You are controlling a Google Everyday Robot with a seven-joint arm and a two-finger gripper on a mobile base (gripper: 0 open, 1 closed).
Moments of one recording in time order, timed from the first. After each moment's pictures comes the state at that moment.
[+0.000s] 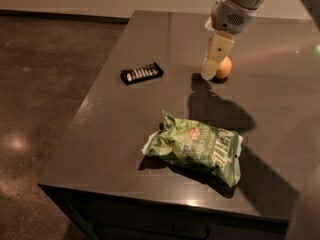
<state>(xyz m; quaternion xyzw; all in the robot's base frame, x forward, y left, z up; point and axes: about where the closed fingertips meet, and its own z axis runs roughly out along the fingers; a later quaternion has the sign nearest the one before) 0.626 -0.131 0.944 -0.64 0.75 0.03 0.19</state>
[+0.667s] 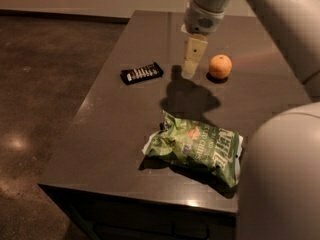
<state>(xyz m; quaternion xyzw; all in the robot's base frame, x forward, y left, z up) 0.665 -0.085 0.918 -0.68 0.72 0.02 0.16</state>
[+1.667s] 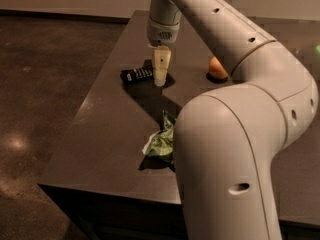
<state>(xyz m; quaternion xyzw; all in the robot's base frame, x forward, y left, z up) 0.701 -0.001 0.860 -0.74 0.66 0.03 0.10</state>
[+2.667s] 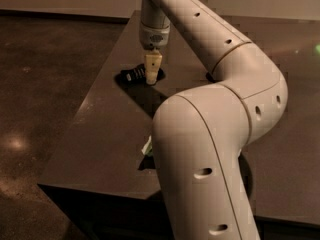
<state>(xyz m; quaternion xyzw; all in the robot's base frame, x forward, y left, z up) 0.714 0.024 0.837 -0.76 0.64 0.04 0.07</state>
